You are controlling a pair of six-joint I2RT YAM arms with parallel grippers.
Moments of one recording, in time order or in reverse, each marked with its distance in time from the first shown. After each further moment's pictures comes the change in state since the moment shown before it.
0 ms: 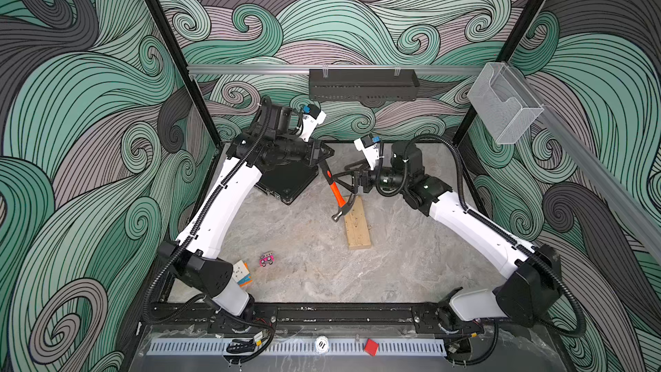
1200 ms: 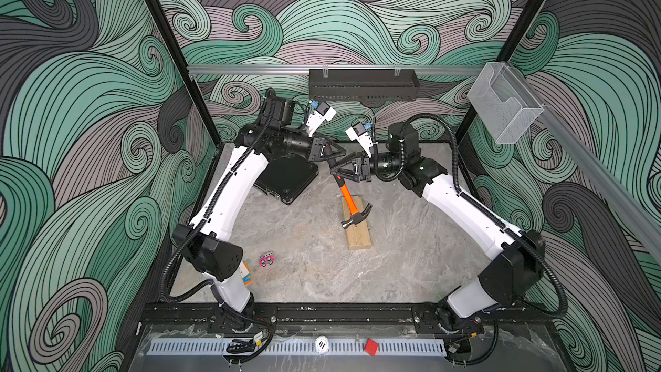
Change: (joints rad) left arm 0.017 0.118 0.109 -0.031 0.367 0.105; right arm -0.027 0.153 0.237 -0.076 -0.355 0.055
